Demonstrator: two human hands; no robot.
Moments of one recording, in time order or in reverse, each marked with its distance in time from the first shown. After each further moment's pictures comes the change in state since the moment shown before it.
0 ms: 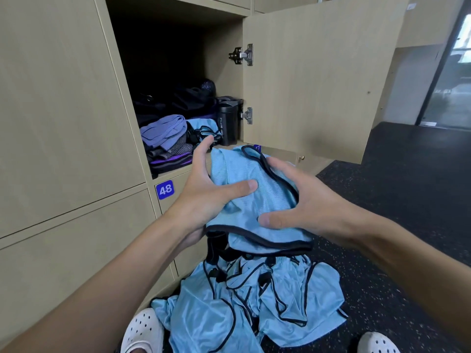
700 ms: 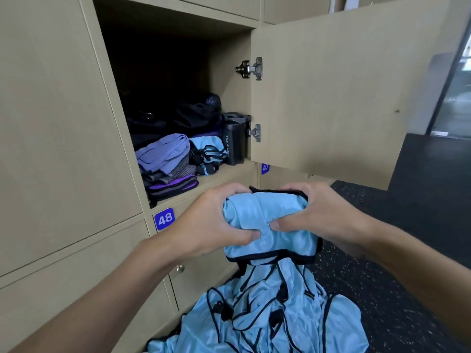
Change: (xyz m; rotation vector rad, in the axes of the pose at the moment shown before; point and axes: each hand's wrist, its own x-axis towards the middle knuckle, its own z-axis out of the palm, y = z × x) left_hand 0.070 -0.005 -0.030 0.695 -0.231 0.106; right_hand 0.077 0.009 -0.023 0.065 0.036 0.047
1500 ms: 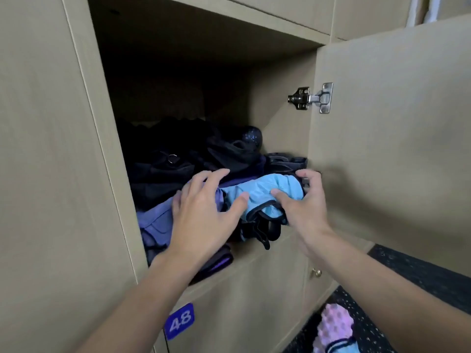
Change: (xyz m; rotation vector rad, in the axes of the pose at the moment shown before) left_hand 0.178 -0.121 -0.097 0.429 0.634 -0.077; right_hand 0.301 0.033 0.043 0.314 0.616 -0.149
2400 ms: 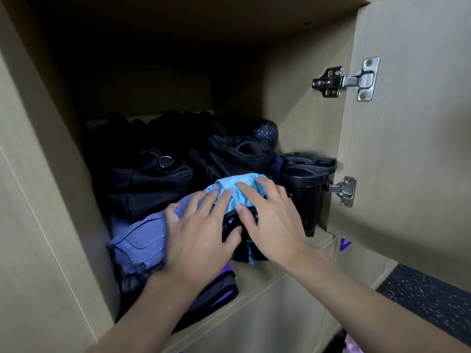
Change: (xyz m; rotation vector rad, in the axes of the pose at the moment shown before) left_hand 0.042 -0.062 0.063 0.634 -0.023 0.156; right_hand 0.055 0.063 0.064 -0.935 -0.294 -0.658
